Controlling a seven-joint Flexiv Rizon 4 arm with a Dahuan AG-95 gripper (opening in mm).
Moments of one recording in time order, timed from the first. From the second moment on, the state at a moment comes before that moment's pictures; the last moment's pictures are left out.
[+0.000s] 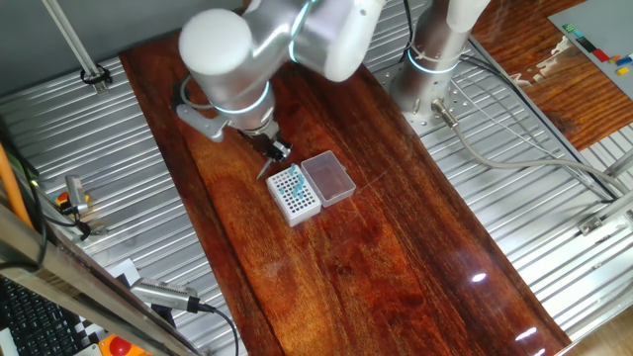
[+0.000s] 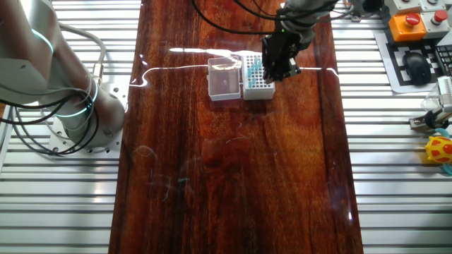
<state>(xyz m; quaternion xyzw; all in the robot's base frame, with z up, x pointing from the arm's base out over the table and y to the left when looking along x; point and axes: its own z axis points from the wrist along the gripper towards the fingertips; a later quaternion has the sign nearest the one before) 0.463 0.050 0.128 0.24 -0.96 0.06 0.10</state>
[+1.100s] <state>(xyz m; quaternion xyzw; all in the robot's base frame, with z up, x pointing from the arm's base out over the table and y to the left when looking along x) 0.452 0.029 0.129 0.39 -0.91 0.05 0.14</state>
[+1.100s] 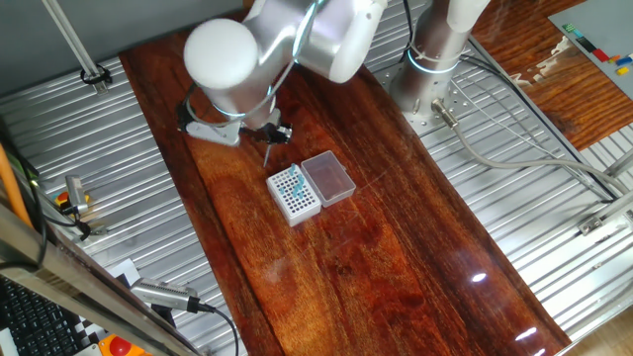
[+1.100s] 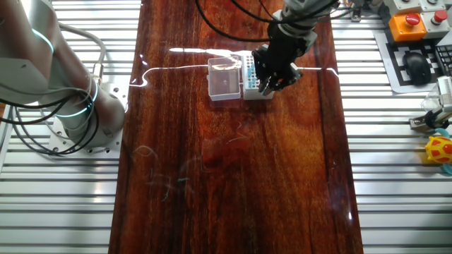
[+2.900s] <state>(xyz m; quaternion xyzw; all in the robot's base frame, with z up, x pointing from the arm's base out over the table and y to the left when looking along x) 0.442 0.031 0.133 0.32 -0.93 0.05 0.16</state>
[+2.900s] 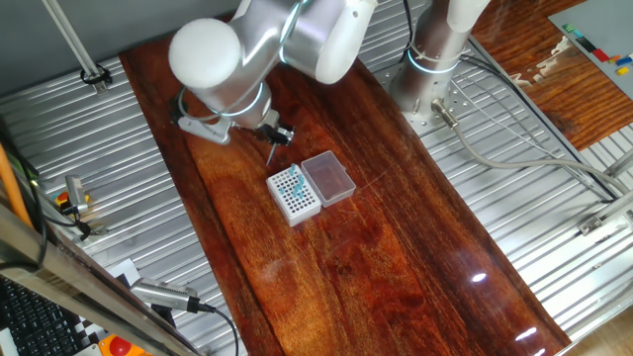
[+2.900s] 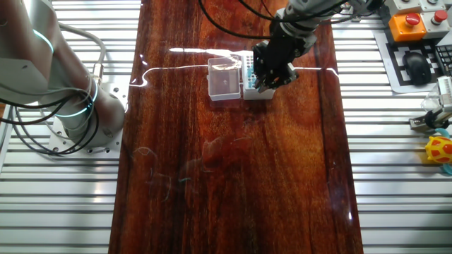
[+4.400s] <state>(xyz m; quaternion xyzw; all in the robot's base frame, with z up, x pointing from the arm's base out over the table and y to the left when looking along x) 0.437 0.042 0.115 0.37 -0.90 0.04 0.21</state>
